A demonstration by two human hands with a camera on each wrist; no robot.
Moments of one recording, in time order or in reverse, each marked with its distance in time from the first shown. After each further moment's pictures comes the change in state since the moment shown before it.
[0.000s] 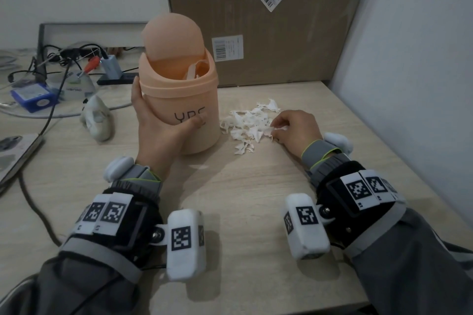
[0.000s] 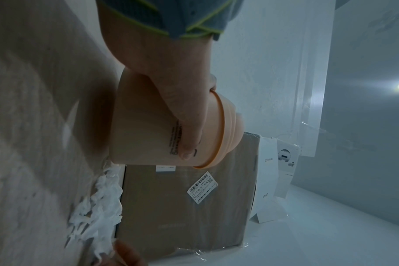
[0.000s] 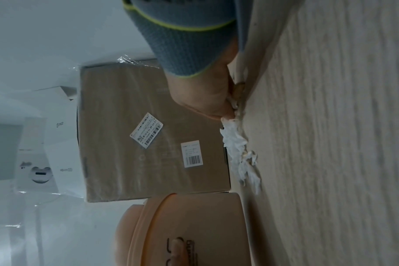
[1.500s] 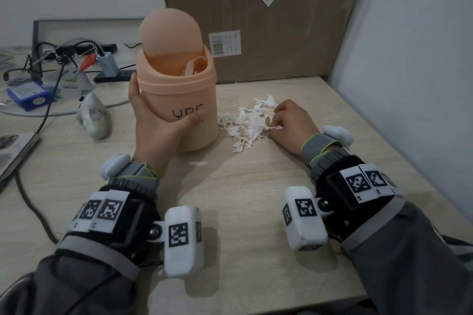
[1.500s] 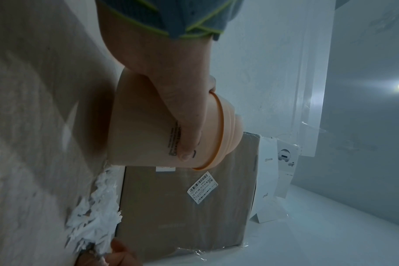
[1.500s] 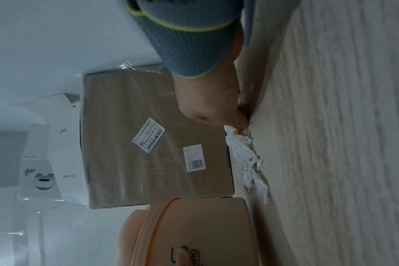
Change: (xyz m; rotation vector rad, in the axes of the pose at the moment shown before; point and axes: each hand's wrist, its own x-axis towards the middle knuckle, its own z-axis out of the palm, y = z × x) left_hand 0.000 0.000 -0.001 0.007 -0.022 -0.009; right_hand 0.007 0.008 0.005 -0.163 -0.082 -0.167
